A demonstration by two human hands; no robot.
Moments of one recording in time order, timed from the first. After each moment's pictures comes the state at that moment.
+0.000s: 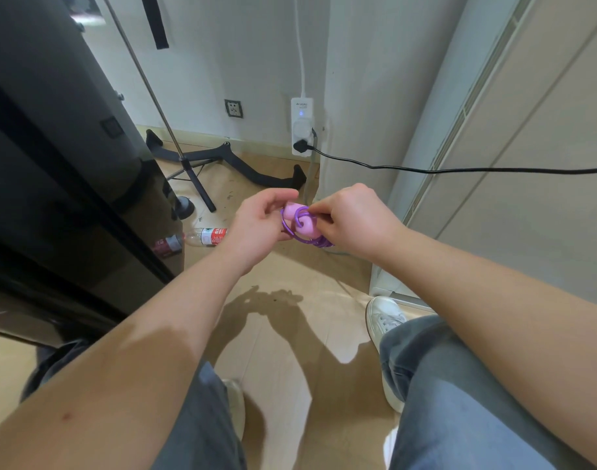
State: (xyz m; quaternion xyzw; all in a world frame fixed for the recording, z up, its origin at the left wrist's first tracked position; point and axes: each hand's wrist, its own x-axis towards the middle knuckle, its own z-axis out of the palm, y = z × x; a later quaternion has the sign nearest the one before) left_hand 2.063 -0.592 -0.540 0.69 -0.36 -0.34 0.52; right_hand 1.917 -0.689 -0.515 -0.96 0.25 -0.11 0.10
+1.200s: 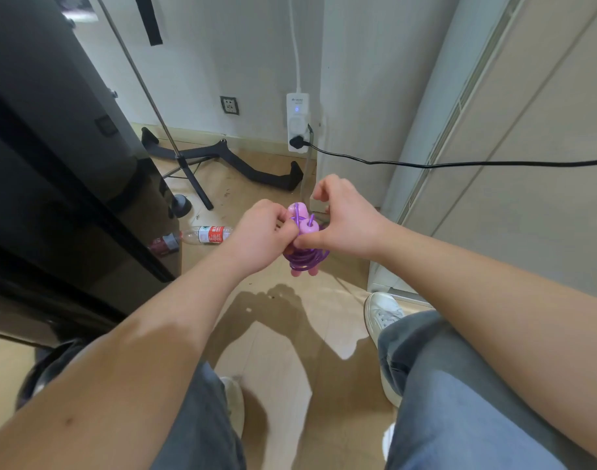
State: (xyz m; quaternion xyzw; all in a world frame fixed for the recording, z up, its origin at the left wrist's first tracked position) left_hand 2.061 -0.589 -0.540 0.78 -0.52 -0.22 0.28; right_hand 1.916 -0.692 -0.533 -0.87 0.33 -0.12 0.34
